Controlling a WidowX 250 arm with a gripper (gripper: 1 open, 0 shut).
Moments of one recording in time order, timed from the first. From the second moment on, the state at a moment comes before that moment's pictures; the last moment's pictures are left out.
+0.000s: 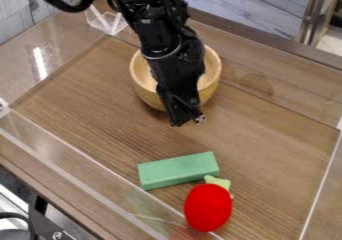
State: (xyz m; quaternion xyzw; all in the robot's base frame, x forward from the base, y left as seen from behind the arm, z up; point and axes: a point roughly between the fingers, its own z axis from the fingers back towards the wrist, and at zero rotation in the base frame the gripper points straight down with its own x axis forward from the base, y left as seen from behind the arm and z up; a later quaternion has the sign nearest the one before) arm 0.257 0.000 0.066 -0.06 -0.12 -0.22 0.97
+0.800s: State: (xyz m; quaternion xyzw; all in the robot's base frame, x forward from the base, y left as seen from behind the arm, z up) arm 0.250 -0.005 0.058 -0.07 -0.11 -0.24 0.96
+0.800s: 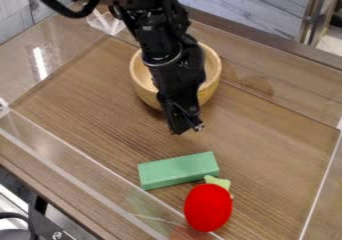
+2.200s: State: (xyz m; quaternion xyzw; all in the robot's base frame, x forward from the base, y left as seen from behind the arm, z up) arm 0.245 -0.008 0.056 -0.08 -0.09 -0.24 0.96
